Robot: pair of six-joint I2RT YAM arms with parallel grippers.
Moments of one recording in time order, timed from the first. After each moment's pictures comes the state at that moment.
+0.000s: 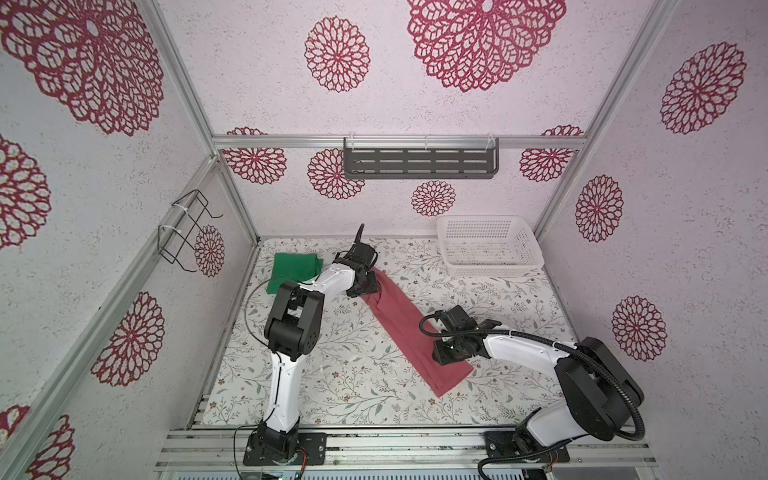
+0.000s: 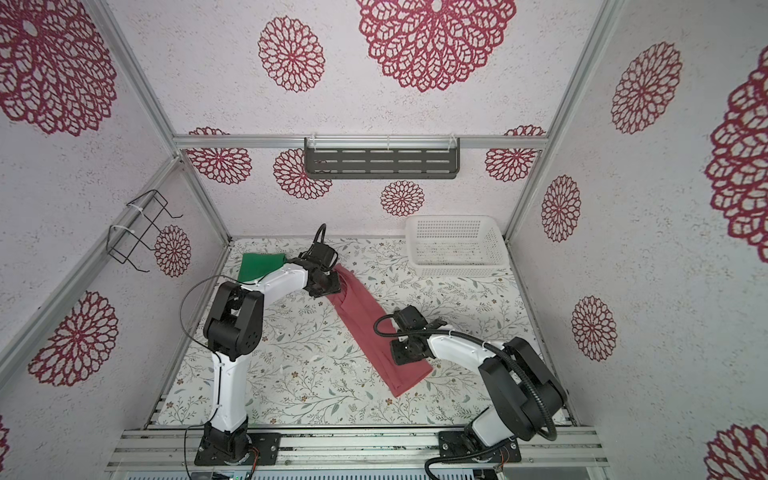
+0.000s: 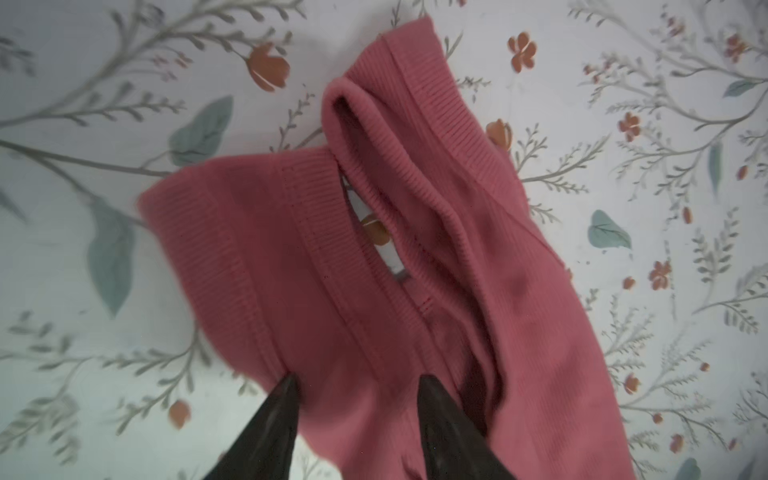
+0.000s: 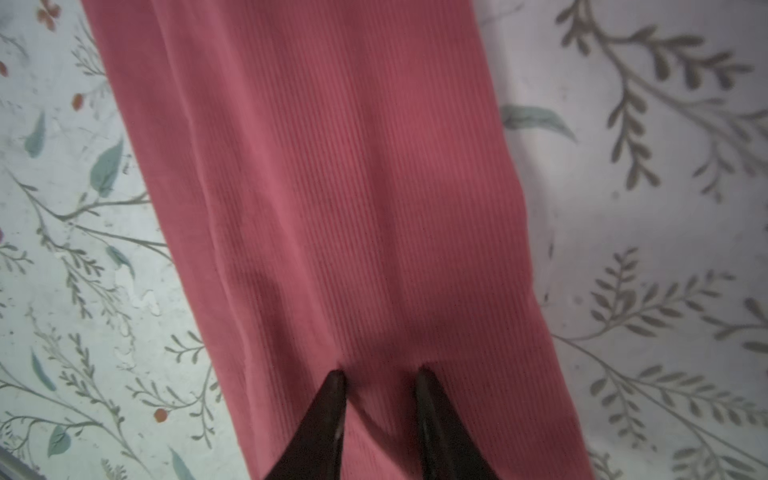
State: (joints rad) left arm -0.39 2.23 1.67 -0.57 -0.03 -0.55; right arm 0.67 1.50 0.74 -0.43 -0.13 0.39
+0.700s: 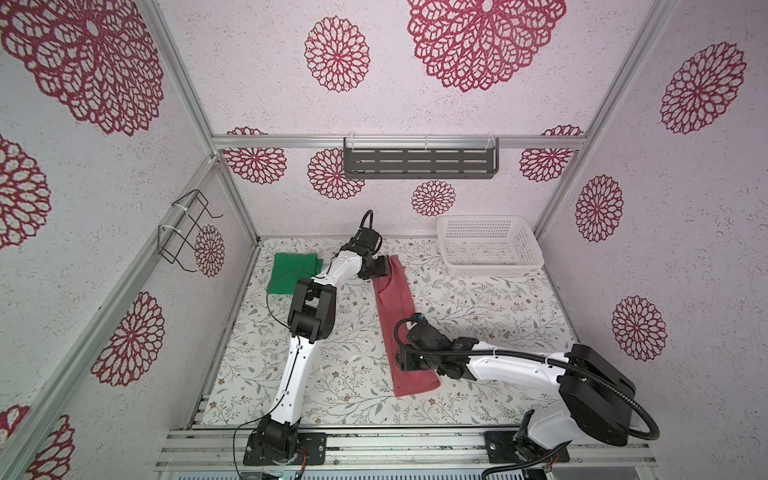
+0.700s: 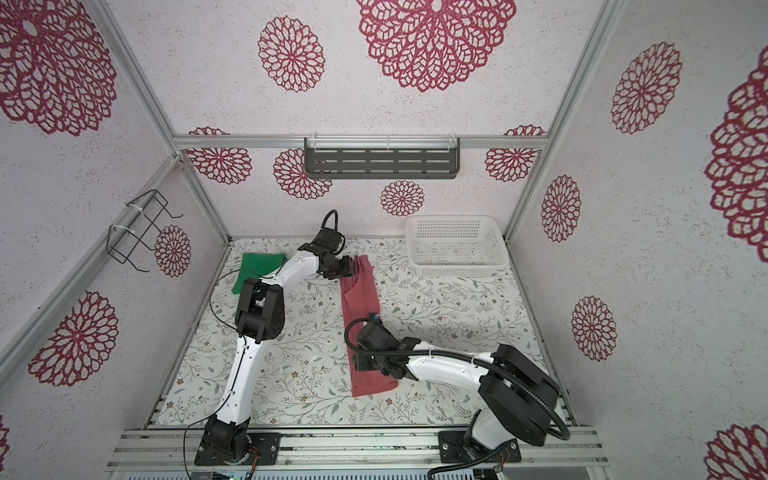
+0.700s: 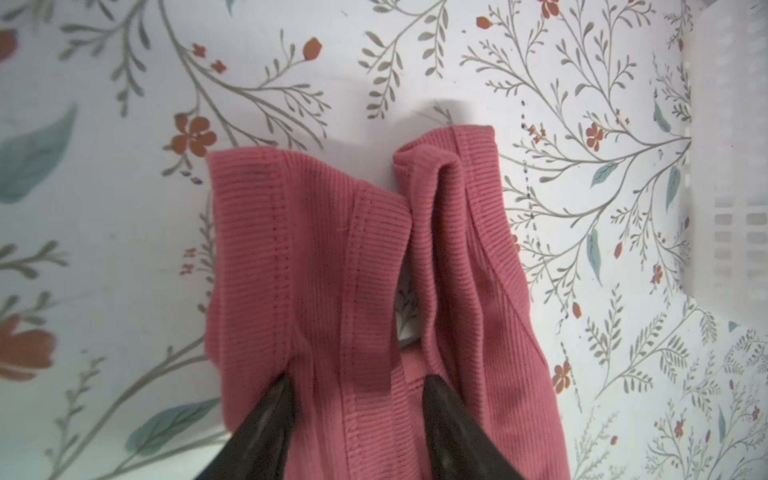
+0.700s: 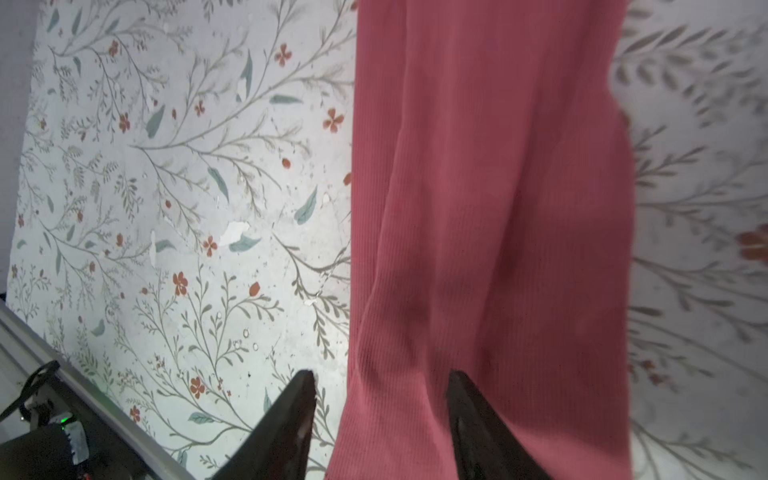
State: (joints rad) left arm -0.34 2.53 2.17 -0.68 0.15 -0.40; right arm 0.98 1.46 0.81 -0.27 0.06 0.83
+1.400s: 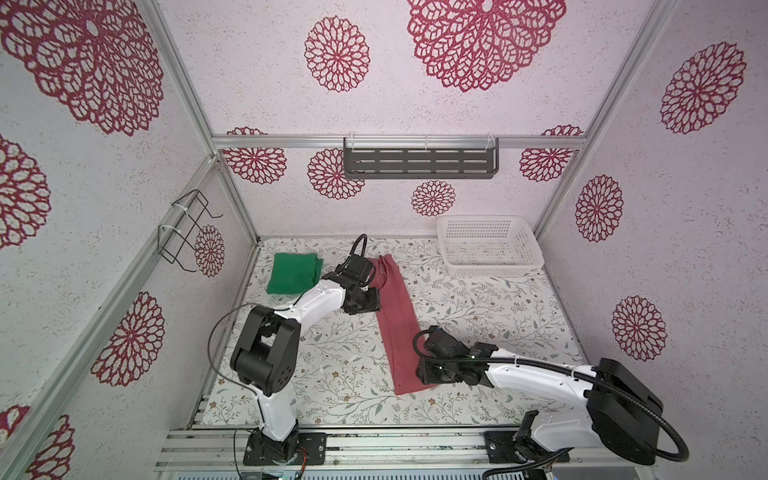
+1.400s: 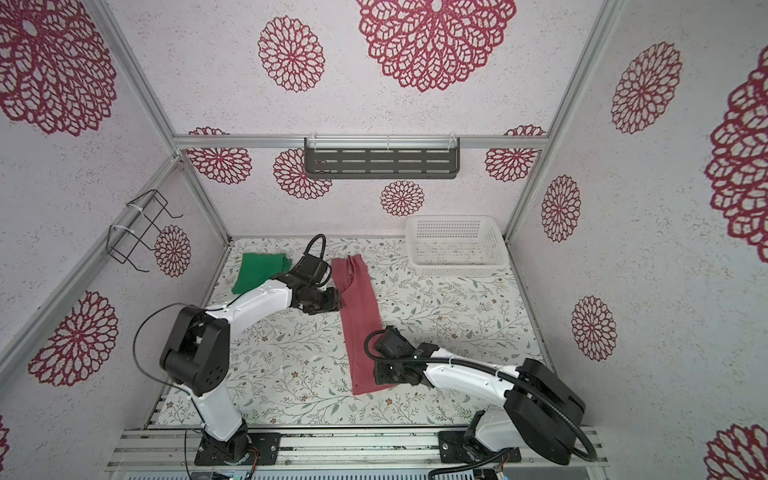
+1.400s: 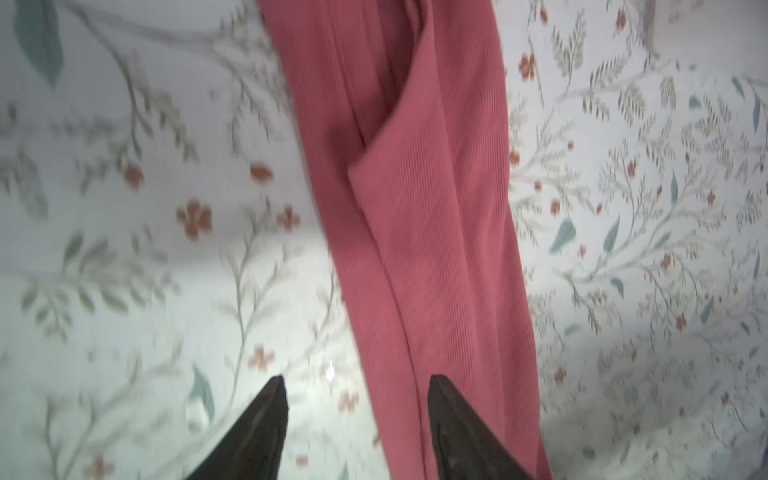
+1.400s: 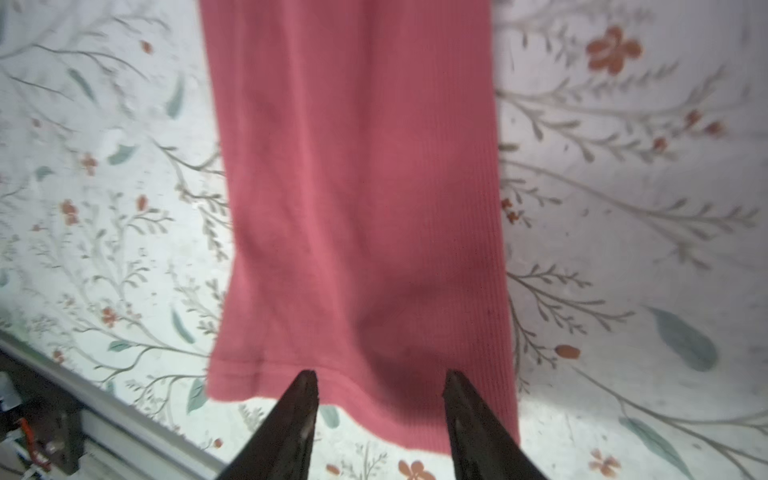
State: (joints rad) left arm -0.51 1.72 1.20 -0.59 0.11 -0.56; right arm 0.94 1.30 0.75 -0.49 -0.02 0.82
